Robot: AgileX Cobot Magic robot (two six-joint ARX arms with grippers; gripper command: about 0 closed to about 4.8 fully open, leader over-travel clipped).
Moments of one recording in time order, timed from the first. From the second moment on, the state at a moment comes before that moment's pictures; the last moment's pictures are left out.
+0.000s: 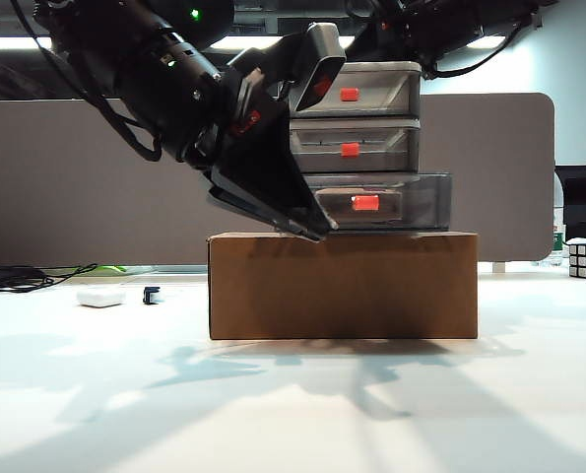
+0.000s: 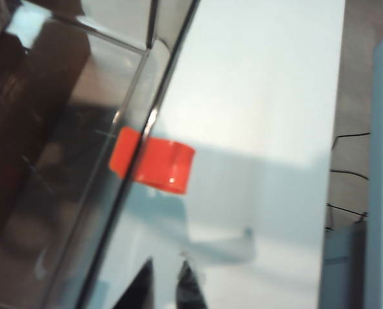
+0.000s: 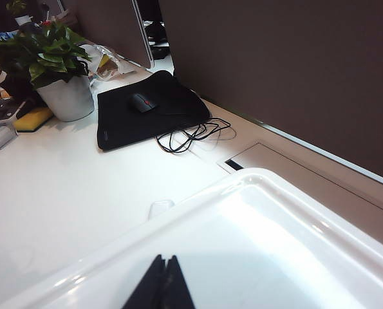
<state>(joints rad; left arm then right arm) -0.66 1.59 1.07 -0.40 0.57 0.39 0.26 1.70 1.36 0.16 -0.71 0.01</state>
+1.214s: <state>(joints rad) -0.66 1.63 1.07 -0.06 0.24 0.32 0.26 1.69 1.36 0.12 -0.70 -0.02</state>
